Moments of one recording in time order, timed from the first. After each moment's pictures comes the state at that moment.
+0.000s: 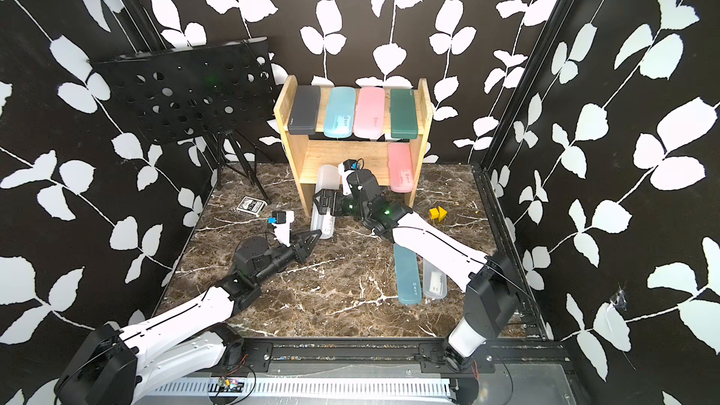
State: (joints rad) left arm -0.64 1.00 0.38 0.49 0.18 -0.53; right arm 0.77 1.62 1.38 -0.22 -0.16 0.59
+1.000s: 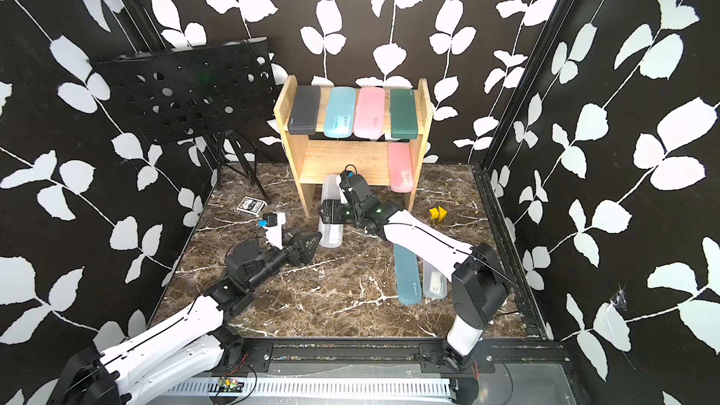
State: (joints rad) left arm -0.64 0.85 0.38 0.34 0.08 -0.48; right arm 0.77 1.67 1.41 -0.42 -0.14 0.56
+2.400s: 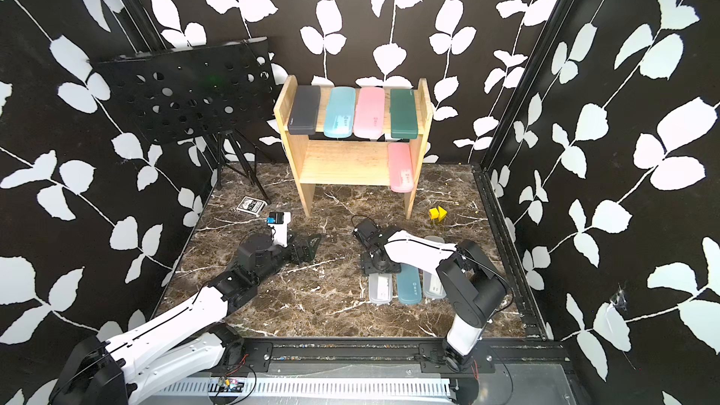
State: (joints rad) left arm -0.64 0.94 0.45 0.16 -0.02 -0.46; right arm 0.76 1.70 1.04 -0.74 0.07 0.62
